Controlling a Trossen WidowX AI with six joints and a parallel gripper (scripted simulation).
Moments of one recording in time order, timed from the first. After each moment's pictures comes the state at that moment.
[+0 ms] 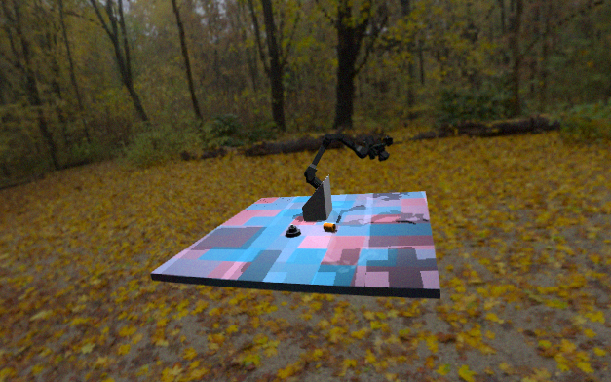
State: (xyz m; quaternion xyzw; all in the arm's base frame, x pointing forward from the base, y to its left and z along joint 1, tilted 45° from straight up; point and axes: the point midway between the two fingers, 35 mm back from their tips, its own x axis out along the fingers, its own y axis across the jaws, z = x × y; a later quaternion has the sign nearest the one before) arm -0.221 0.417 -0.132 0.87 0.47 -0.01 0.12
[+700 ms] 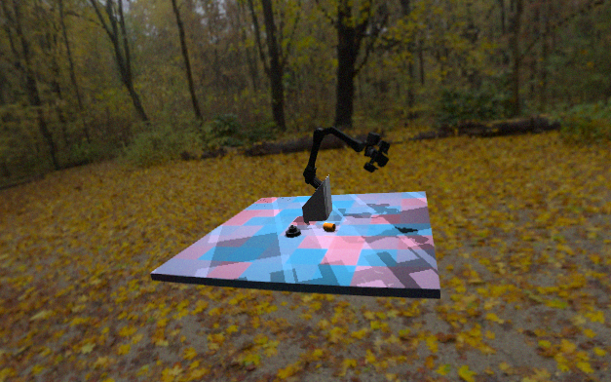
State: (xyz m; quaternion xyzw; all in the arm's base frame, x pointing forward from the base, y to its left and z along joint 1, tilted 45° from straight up) arm 0.079 0.431 -0.150 0.96 0.14 -0.23 -0.05
